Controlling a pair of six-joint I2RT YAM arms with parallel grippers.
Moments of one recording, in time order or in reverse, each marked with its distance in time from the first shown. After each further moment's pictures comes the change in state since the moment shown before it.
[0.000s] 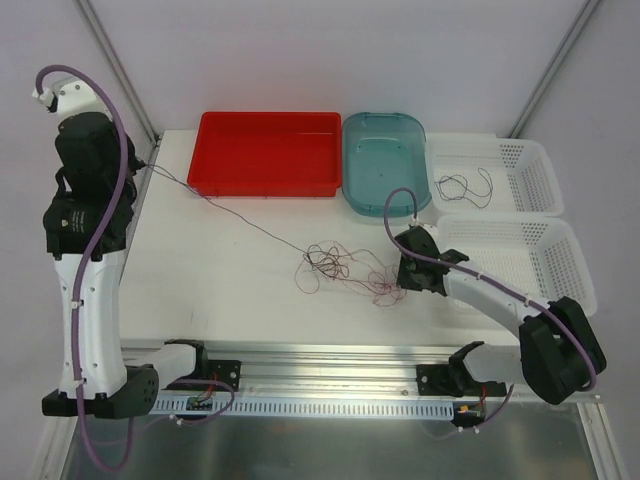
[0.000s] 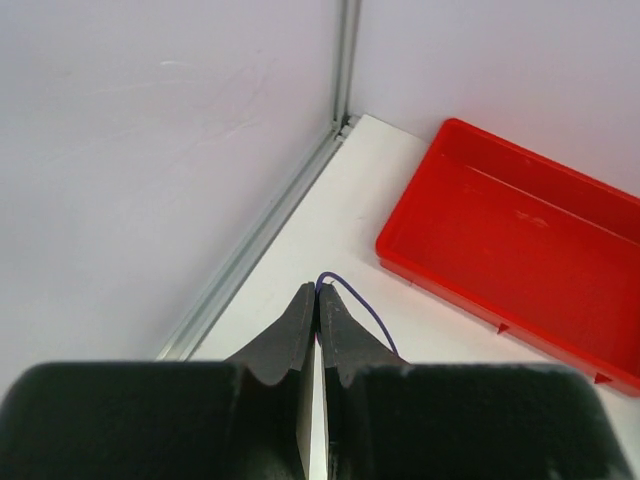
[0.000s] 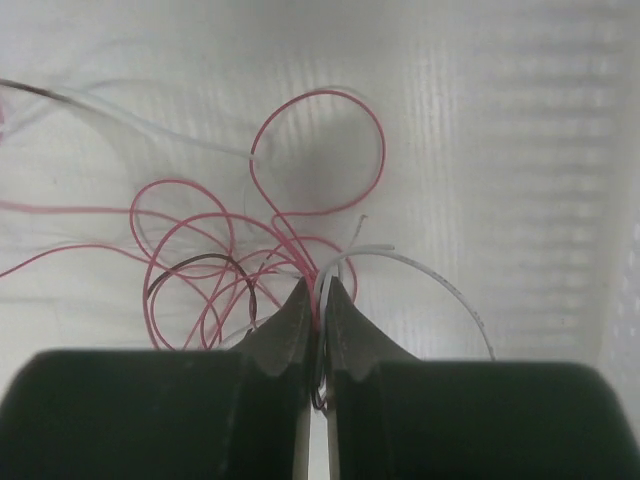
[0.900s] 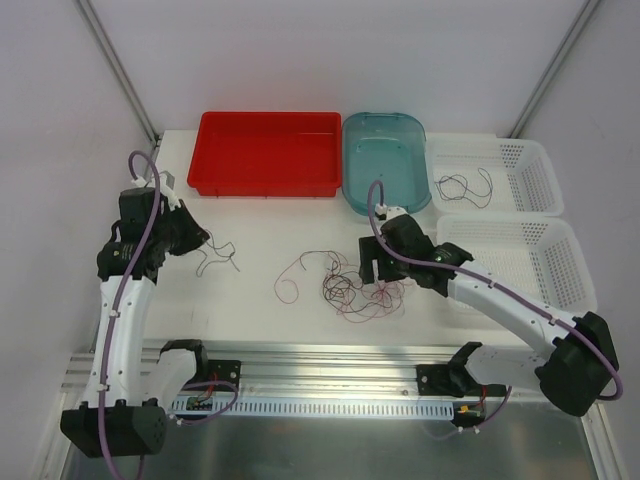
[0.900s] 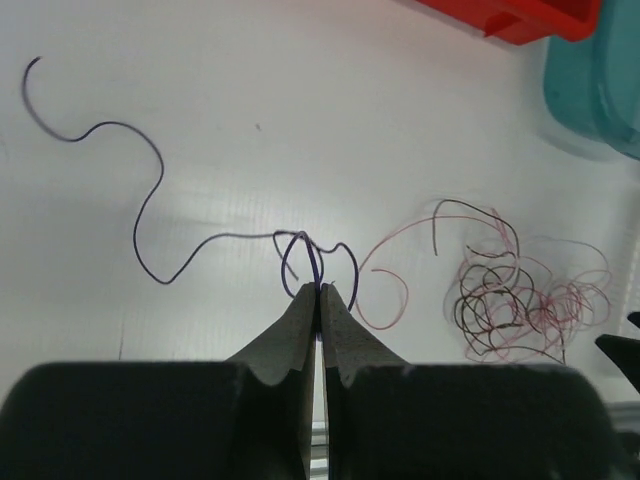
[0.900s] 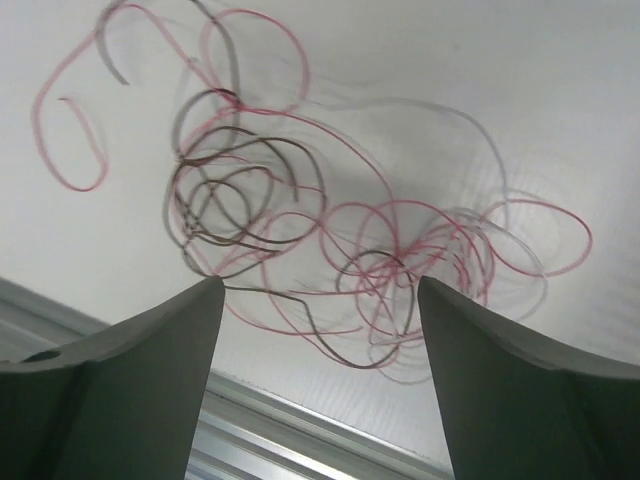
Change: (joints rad) left arm 0.155 -0.204 -0.721 0.033 0.735 -0.201; right arm 0.158 -0.086 0.179 -0.101 -0.107 -0.174
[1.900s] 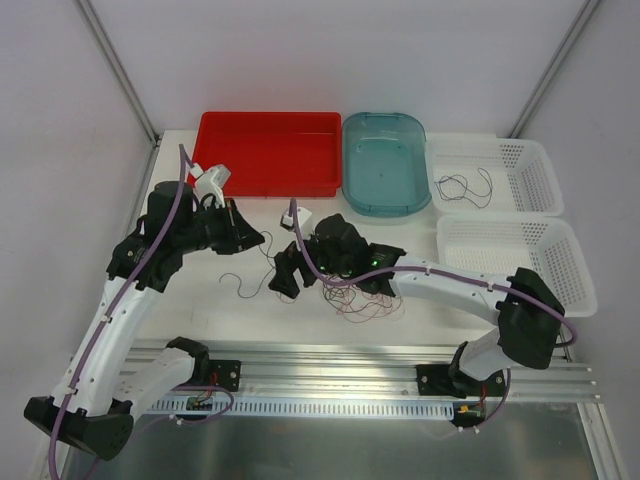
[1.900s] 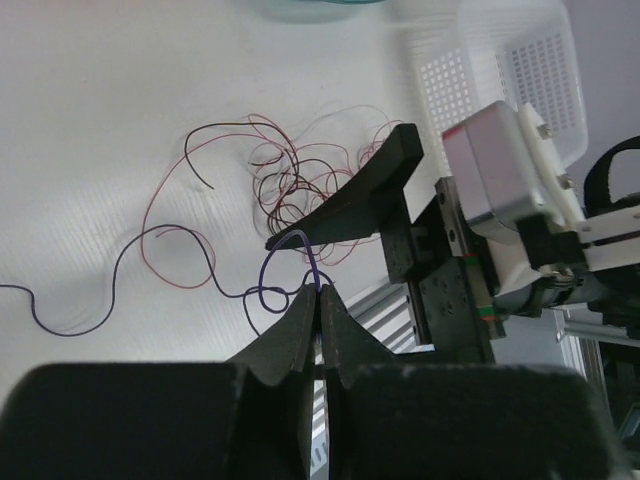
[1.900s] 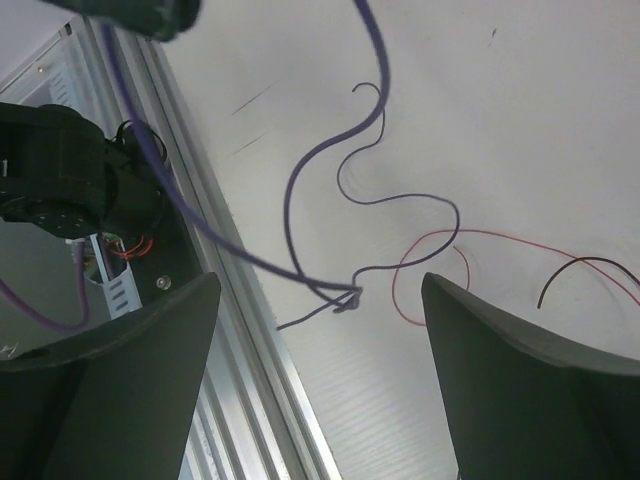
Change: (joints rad) left arm -0.385 -0.014 0.086 0.074 0.259 -0.116; right arm 0.332 0.308 0.224 0.536 -0.359 -0.185
